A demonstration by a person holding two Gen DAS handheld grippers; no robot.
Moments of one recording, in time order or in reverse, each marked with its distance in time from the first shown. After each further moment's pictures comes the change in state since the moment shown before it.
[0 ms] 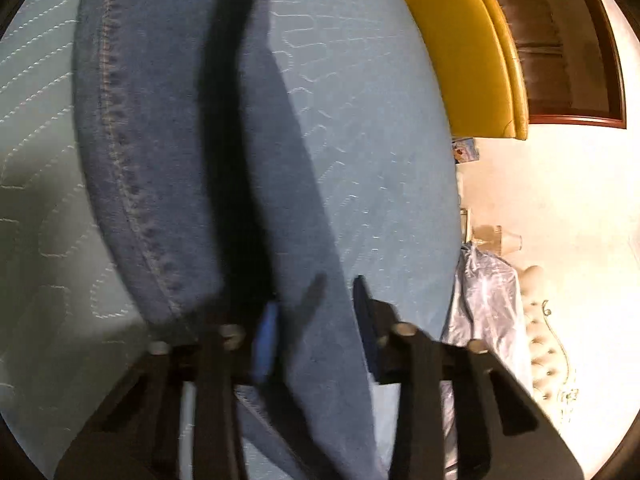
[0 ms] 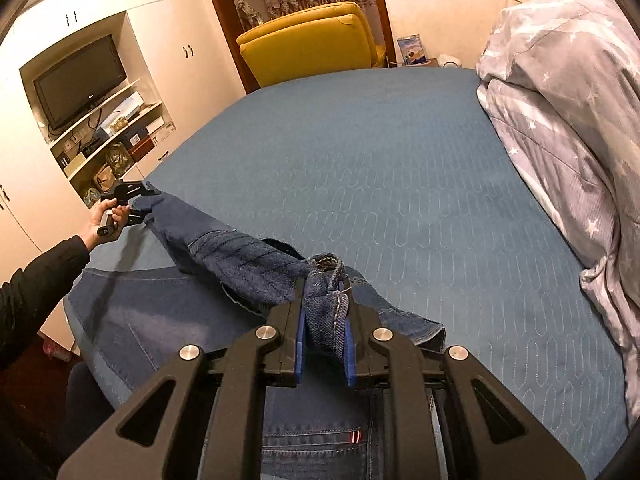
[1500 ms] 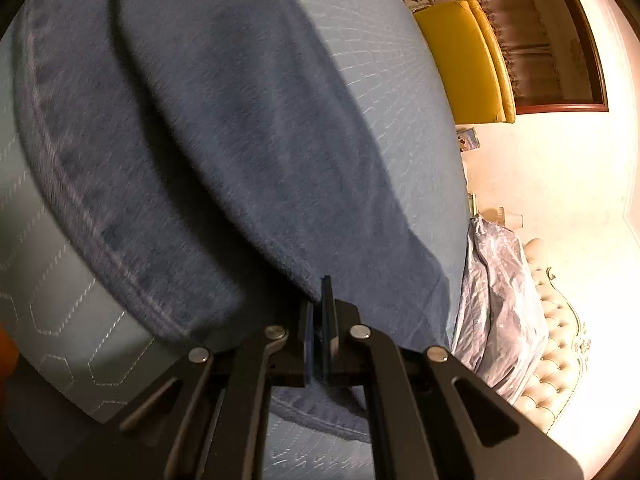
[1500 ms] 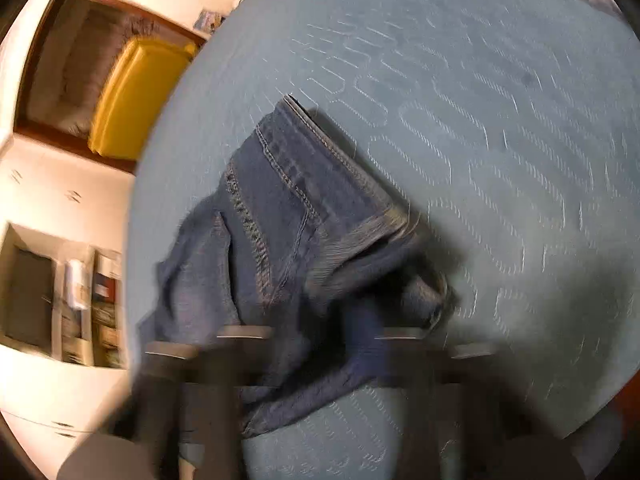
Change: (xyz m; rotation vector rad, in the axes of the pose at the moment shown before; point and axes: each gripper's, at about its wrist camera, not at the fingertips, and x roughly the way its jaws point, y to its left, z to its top) left arm -0.238 0.191 -0.241 0.035 -0.046 -0.007; right arm 0.037 -0.072 -0.128 0.884 0.145 -0.076
